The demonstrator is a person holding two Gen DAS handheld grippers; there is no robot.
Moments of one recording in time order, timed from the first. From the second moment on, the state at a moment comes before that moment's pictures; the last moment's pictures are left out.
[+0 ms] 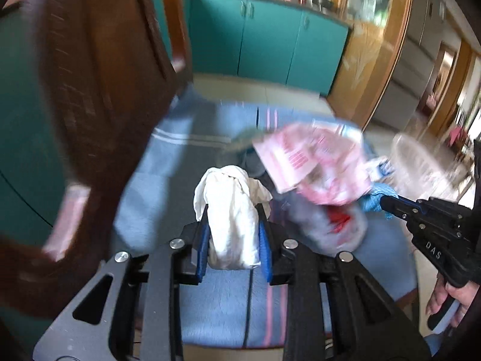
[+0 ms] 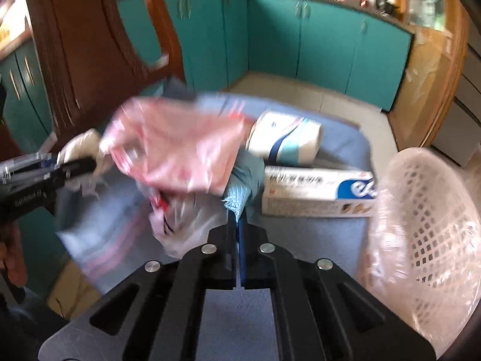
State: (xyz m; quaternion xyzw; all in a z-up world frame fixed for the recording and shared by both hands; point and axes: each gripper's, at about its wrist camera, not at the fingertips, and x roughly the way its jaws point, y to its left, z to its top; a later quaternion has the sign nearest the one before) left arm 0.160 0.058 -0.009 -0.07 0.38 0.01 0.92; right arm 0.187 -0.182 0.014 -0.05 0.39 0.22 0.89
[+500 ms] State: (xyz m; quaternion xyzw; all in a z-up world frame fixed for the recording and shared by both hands) left arm 0.103 0.035 0.043 -0.06 0.27 -0.02 0.96; right arm 0.120 -0.241 0.078 0.08 0.28 0.22 0.93
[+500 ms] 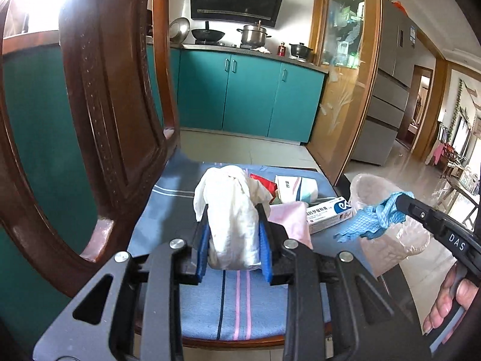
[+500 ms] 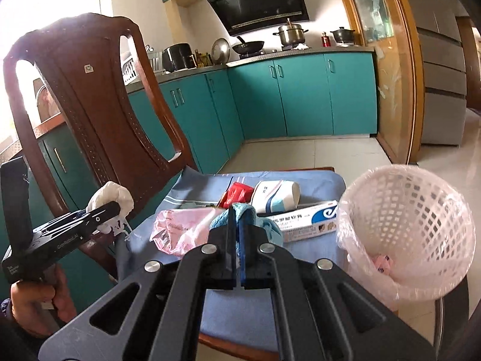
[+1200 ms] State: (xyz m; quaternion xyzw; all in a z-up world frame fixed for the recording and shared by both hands) left arm 0.110 0.024 0.028 -0.05 0.30 -0.03 0.95; right arm 0.119 -0.231 0.066 0.07 0.30 0.22 0.92
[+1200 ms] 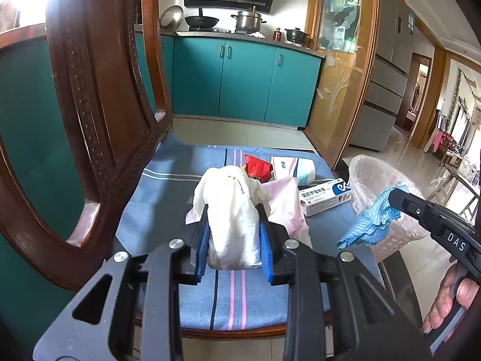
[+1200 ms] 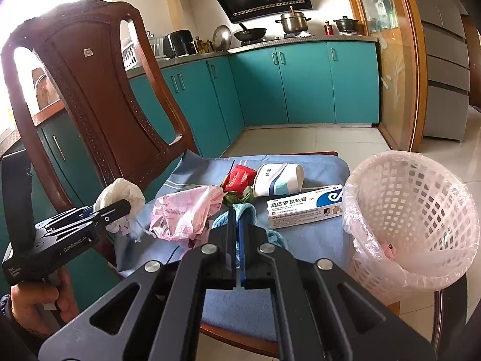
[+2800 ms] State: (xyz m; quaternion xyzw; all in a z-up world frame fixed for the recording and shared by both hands) left arm 0.119 0.017 0.020 -0.04 0.32 -0.03 0.95; right arm 0.147 -0.355 0.053 0.14 0.29 0.00 0.95
